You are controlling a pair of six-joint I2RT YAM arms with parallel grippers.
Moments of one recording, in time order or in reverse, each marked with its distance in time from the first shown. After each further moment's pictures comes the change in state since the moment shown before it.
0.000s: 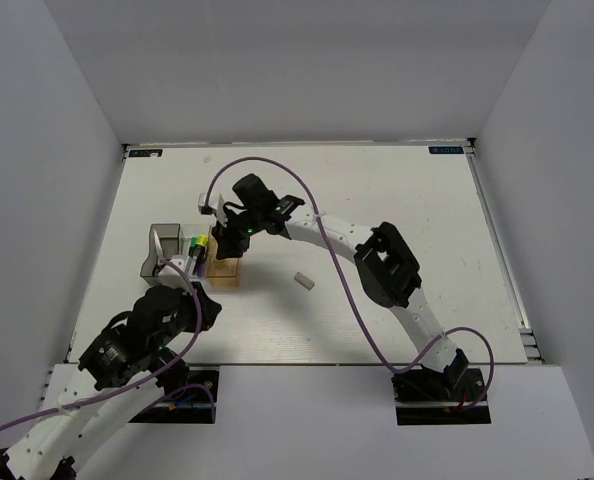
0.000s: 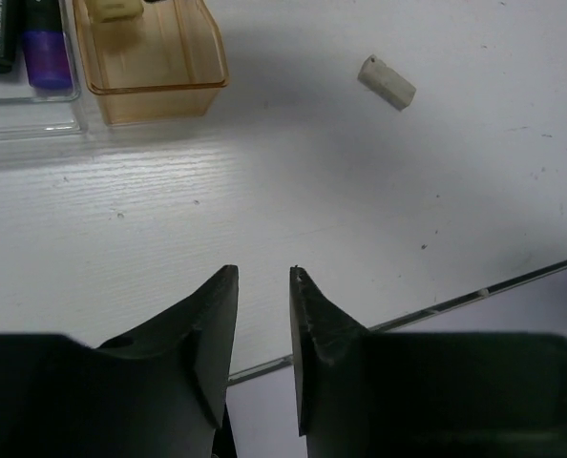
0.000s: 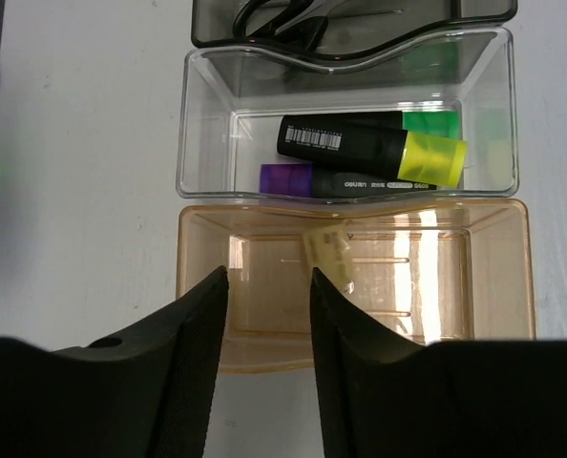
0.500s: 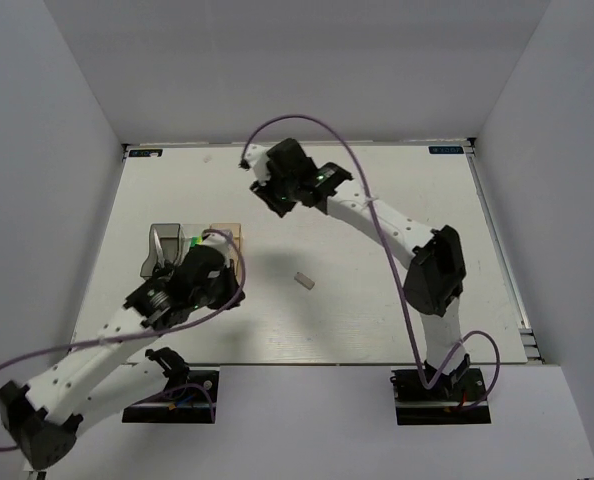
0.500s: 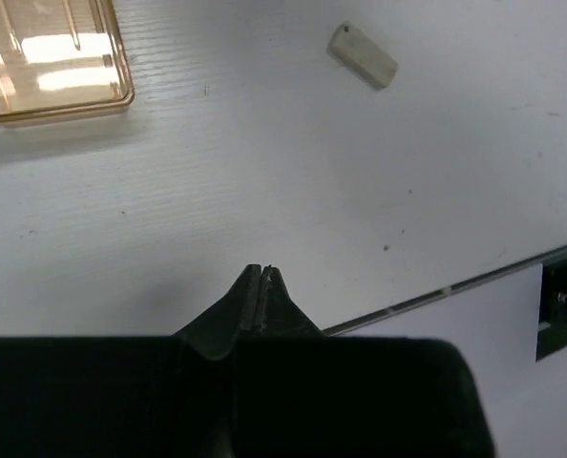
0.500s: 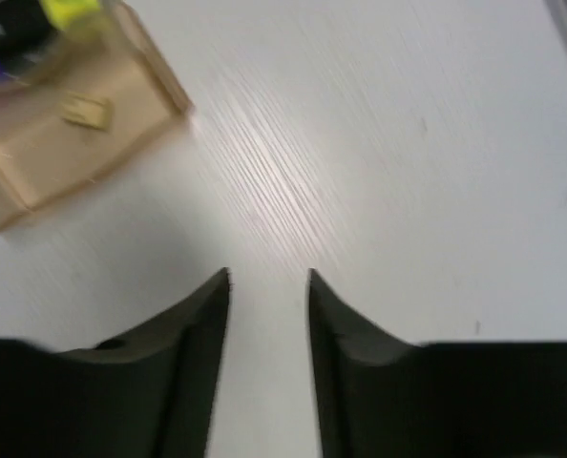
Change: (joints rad) left arm -0.012 0.445 0.123 0.138 0.119 -0.040; right arm -0.070 -0.274 -0.003 -0.284 0.607 0.001
